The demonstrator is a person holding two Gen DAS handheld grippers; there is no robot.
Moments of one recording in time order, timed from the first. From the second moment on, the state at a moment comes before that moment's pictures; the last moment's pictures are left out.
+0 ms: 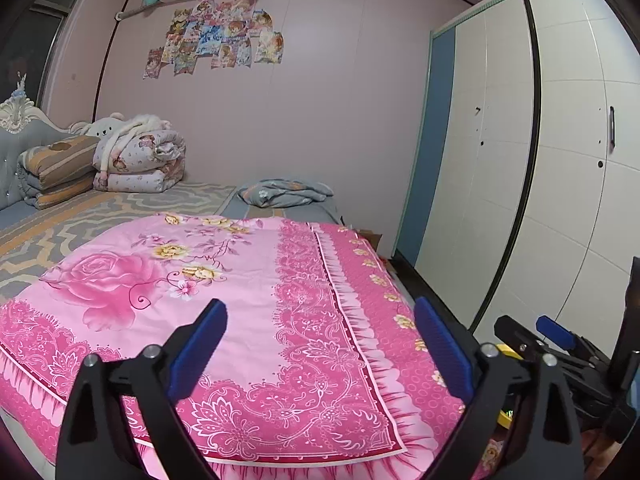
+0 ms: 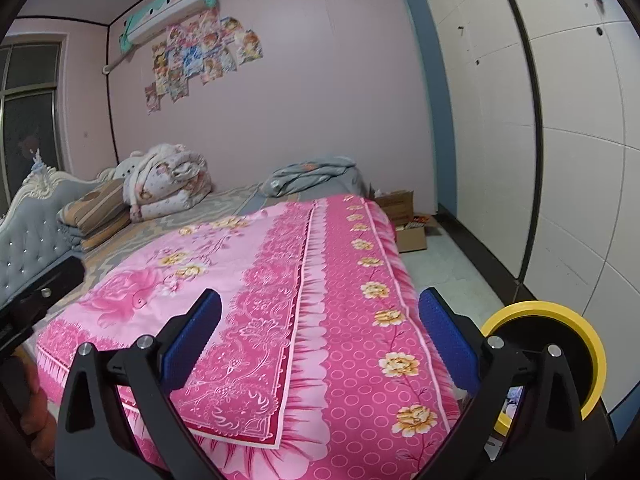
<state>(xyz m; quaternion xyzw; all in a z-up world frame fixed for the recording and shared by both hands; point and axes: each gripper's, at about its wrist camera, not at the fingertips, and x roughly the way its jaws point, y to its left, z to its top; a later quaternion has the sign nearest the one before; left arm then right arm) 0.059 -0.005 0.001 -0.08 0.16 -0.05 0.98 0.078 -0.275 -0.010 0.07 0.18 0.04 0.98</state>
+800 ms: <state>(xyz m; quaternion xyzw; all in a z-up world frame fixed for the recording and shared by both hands) 0.009 0.005 0.020 -0.09 0.09 -0.04 0.99 0.037 -0.270 0.008 0.06 0.12 0.01 0.99</state>
